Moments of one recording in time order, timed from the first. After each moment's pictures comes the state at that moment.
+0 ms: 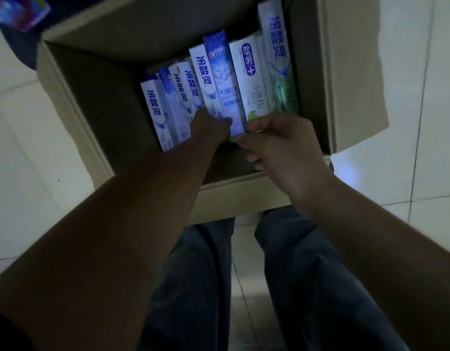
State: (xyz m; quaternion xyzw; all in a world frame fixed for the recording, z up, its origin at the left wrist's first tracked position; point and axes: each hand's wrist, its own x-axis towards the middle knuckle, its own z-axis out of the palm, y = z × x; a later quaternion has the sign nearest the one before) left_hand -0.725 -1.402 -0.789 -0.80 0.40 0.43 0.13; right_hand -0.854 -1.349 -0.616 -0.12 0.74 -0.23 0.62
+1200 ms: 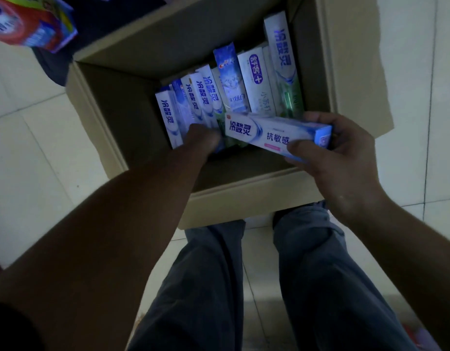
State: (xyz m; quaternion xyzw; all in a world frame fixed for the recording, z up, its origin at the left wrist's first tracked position) left_hand -0.691 -1.410 -0.767 -0.80 0.32 0.48 0.15; right_hand -0.893 -1.318 -0.606 -0.10 0.73 -0.37 0.57
